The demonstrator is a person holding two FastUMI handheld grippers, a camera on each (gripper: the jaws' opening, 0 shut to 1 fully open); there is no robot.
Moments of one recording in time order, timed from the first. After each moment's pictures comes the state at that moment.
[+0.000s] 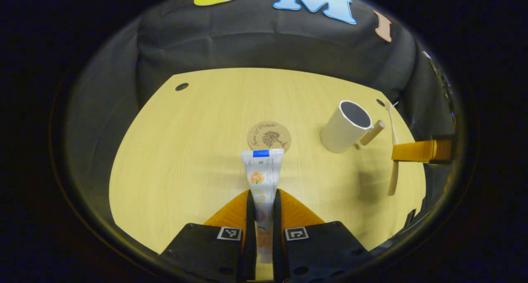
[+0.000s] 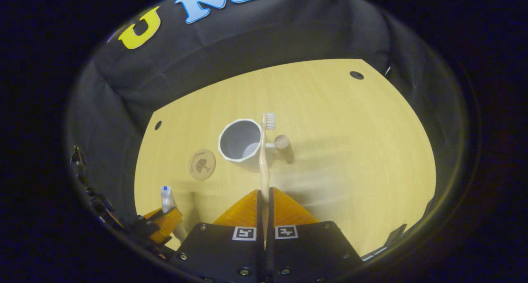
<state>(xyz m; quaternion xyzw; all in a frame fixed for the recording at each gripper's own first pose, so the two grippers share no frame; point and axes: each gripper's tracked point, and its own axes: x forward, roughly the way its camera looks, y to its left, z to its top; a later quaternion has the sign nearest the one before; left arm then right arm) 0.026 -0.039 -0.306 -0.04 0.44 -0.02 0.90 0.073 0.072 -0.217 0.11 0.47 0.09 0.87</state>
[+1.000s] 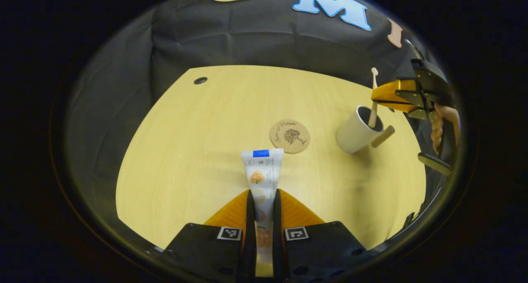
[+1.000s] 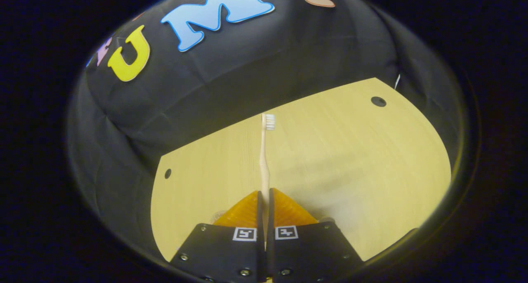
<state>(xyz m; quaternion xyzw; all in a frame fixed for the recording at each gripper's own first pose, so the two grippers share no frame) 0.015 -0.012 -0.299 -0.06 0.45 0.01 0.89 0.199 0.114 -0.194 0.18 0.38 0.08 0.91</state>
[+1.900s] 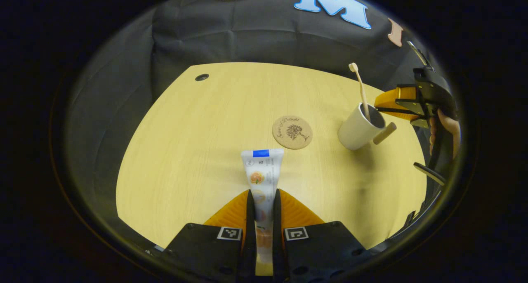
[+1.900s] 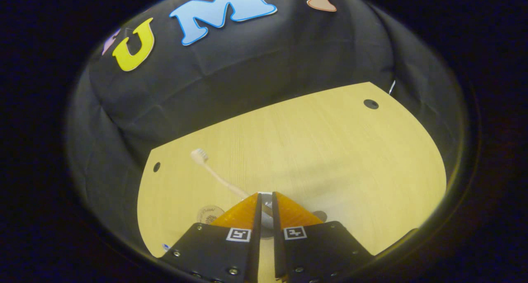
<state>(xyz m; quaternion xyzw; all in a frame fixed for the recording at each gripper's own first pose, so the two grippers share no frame) 0.016 -0.004 -0.289 -0.06 0.46 0.01 0.89 0.180 0.110 -0.213 0.14 0.37 0.06 0.92</state>
